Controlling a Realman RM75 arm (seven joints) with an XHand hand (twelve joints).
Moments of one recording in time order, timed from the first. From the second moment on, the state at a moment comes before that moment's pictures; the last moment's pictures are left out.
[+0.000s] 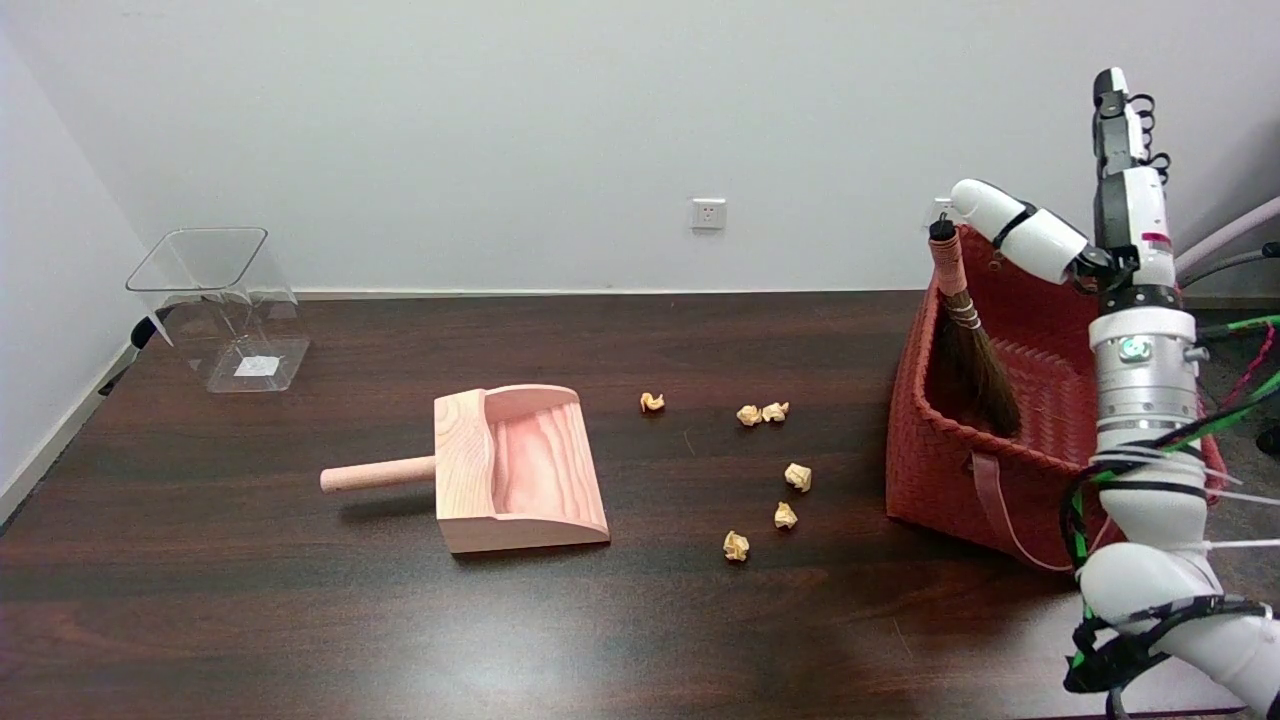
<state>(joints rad) -0.29 -0.86 -1.67 1.59 1.30 1.05 0.38</state>
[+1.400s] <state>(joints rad) -0.14 -0.85 -1.65 1.54 1.52 0.73 0.01</state>
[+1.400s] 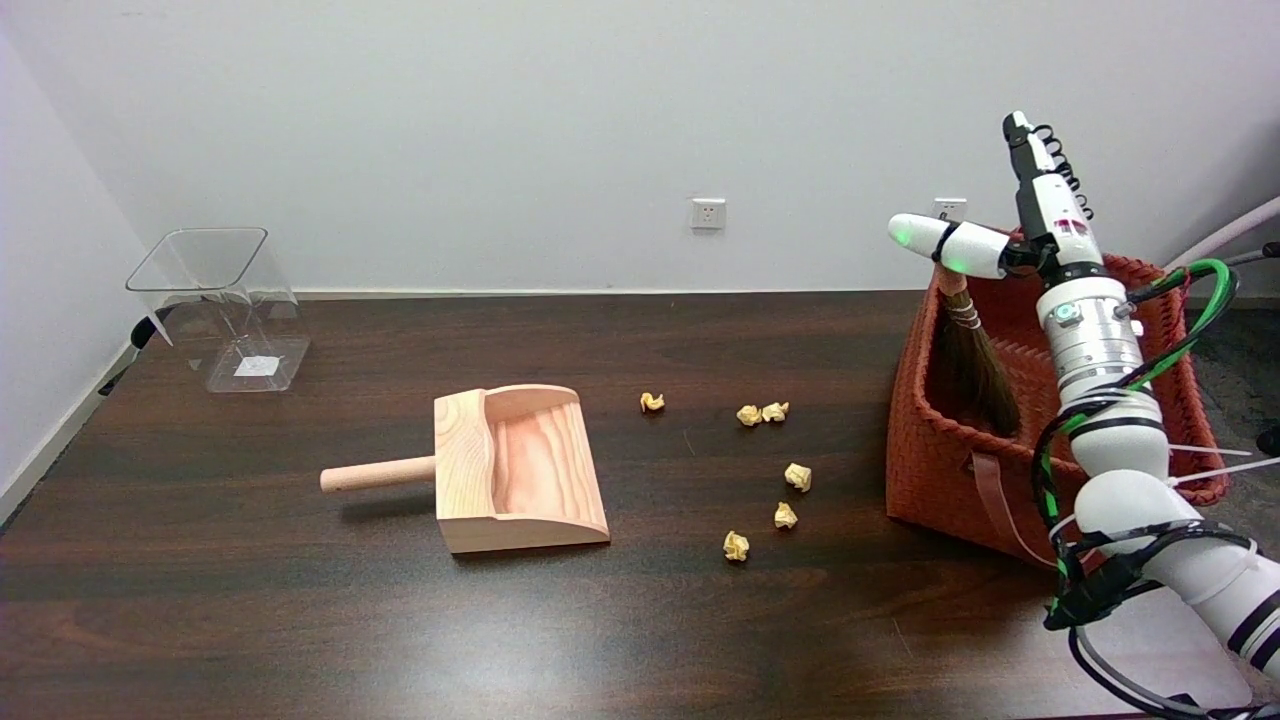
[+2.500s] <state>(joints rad) -0.13 -0.85 -1.64 1.58 1.76 0.60 -0.21</state>
